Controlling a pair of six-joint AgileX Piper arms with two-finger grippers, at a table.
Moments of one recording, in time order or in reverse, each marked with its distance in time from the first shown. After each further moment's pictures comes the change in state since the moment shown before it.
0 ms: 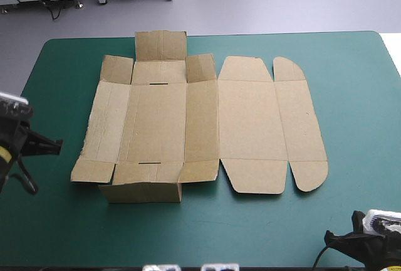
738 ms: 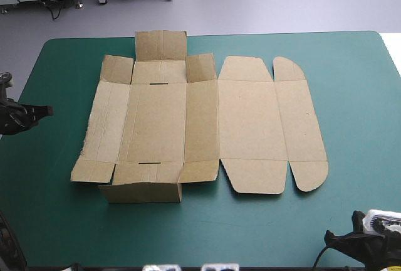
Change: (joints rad) left arm 0.716 0.617 -0.174 -0.800 0.093 0.375; right arm 0.000 0.000 0.000 0.000 0.000 0.001
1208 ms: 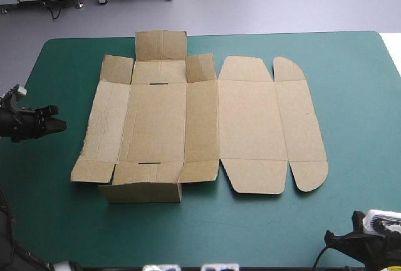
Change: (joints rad) left arm 0.132 0.302 -0.001 -0.471 0.199 0.271; right arm 0.000 0.000 0.000 0.000 -0.001 0.000
